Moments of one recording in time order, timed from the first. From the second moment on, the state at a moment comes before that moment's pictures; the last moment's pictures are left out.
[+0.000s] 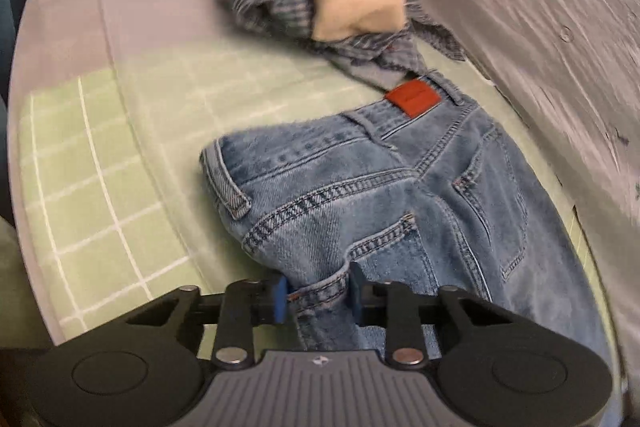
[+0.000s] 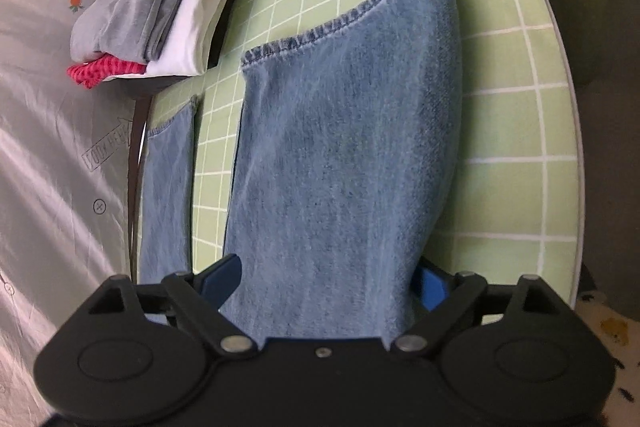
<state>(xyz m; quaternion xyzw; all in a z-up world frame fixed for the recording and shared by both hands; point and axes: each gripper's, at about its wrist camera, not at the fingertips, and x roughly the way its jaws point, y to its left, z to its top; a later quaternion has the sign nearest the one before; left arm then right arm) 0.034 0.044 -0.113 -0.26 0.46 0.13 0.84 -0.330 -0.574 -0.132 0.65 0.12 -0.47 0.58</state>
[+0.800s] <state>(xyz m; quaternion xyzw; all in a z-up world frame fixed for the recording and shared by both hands) 0.026 0.052 -0.107 -0.36 0.41 0.14 0.83 -0.359 -0.576 -0.121 0.65 0.06 -0.46 0.60</state>
